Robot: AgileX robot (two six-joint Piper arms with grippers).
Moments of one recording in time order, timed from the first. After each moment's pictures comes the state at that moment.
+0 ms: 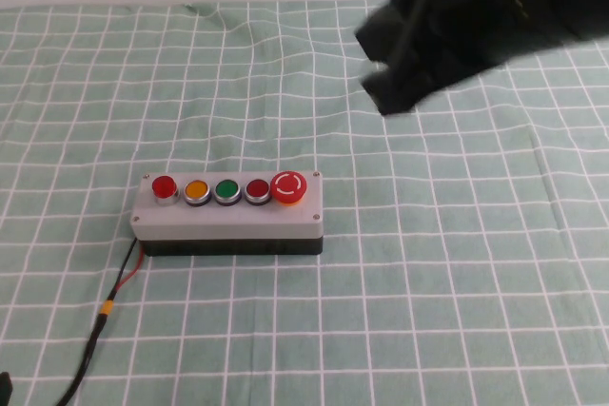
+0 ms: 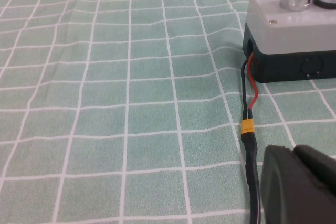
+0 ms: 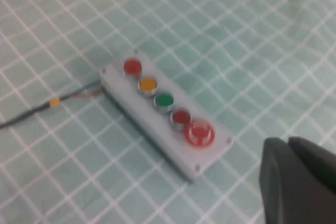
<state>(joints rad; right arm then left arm) 0.80 1.40 -1.63 -0.06 0.93 -0.05 -0.12 -0.01 0.03 0.07 0.39 0.03</state>
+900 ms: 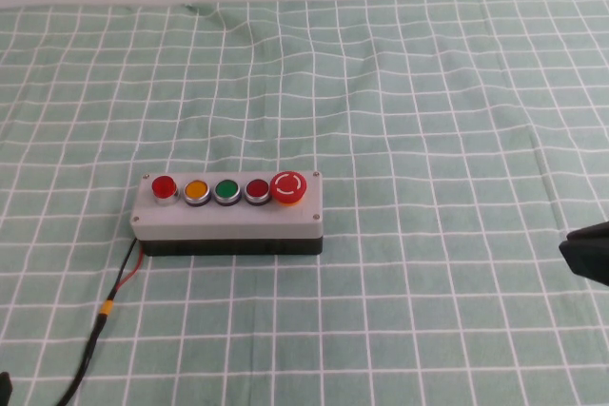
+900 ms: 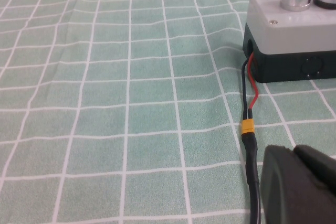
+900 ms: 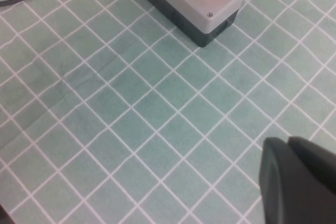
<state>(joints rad) 0.80 0.86 -1.01 -0.06 0.95 0.02 -0.12 -0.01 0.03 0.07 0.39 0.03</state>
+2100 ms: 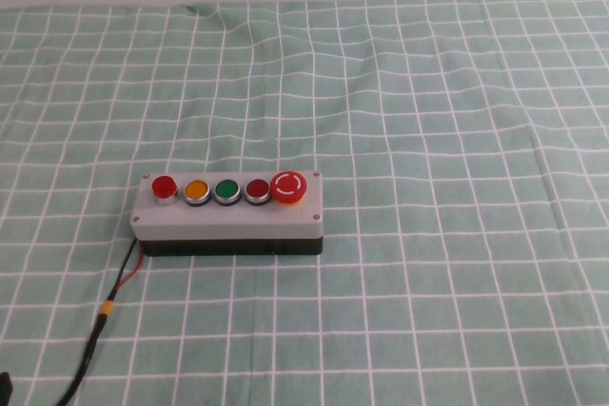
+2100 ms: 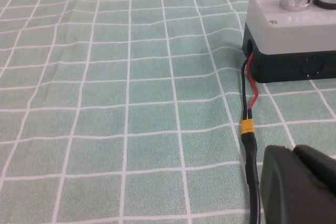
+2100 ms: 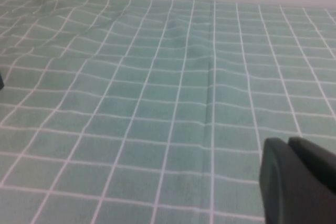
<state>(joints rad) 0.16 -0.01 0.02 0.05 0.24 -0.03 -0.12 -0.01 0.03 0.07 0.39 0.03</state>
